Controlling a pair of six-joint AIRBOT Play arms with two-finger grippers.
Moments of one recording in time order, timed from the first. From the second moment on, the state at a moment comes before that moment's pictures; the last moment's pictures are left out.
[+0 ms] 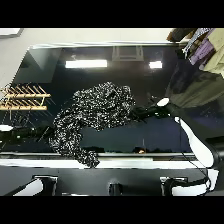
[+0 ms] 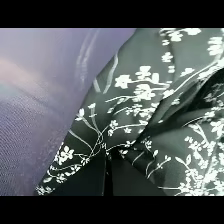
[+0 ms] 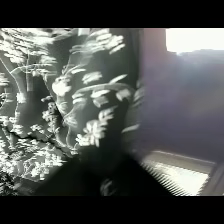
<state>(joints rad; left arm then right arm) 0.45 -1.19 0.59 0.79 -0.98 -1.26 0.14 -1.63 1.05 -0.66 0.90 1.47</state>
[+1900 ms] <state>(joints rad) 0.05 -1.32 1.63 0.85 -0.81 -1.47 -0.08 -1.20 1.90 -1.25 1.28 1.82</state>
